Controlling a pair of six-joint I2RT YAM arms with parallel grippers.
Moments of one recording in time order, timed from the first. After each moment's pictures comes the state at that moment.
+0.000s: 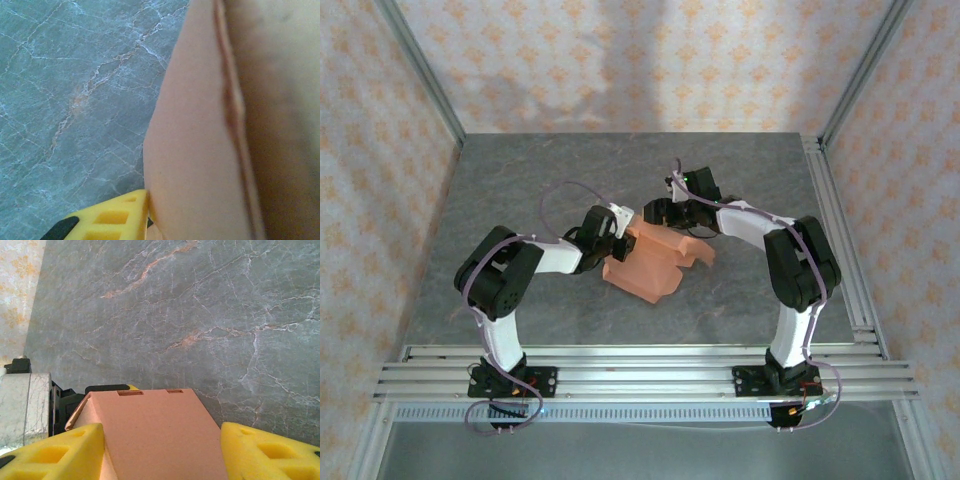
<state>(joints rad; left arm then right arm) -0.48 1.85 0.84 0.30 0.15 -0.10 0.43 1.87 1.21 -0.15 -0.56 0.45</state>
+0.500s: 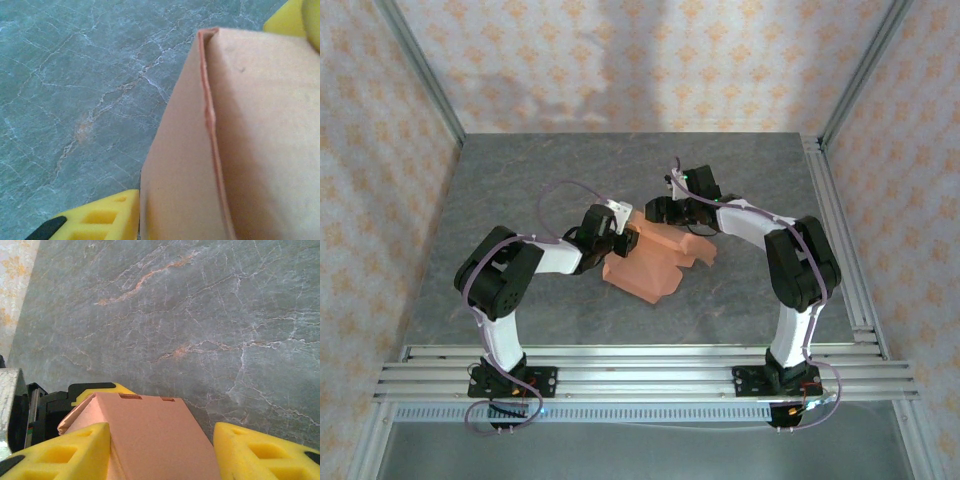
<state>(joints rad) -0.48 1.85 0.84 0.38 0.14 -0.16 0.43 1.87 1.23 -0.16 -0.51 0.40</state>
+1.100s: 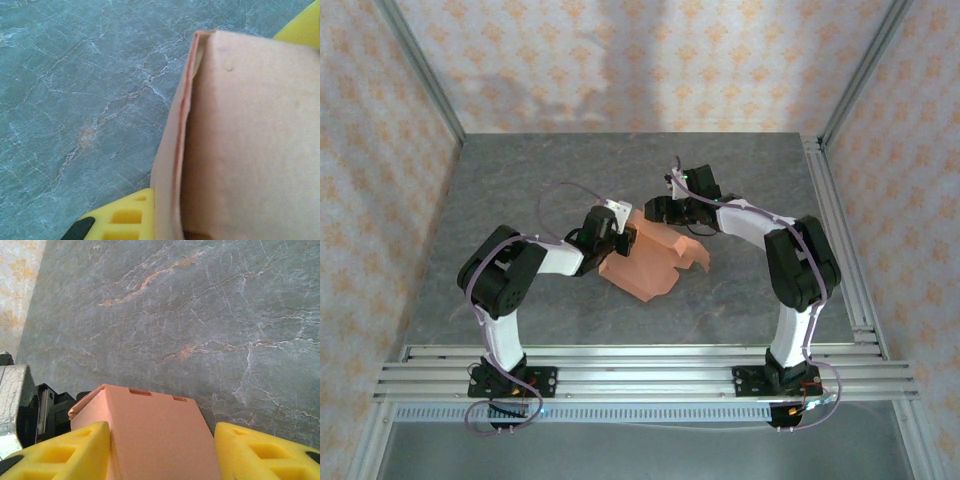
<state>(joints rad) -0.48 1.87 0.83 0.44 0.11 -0.19 0.43 1.87 1.23 -0.15 -0.53 0.43</state>
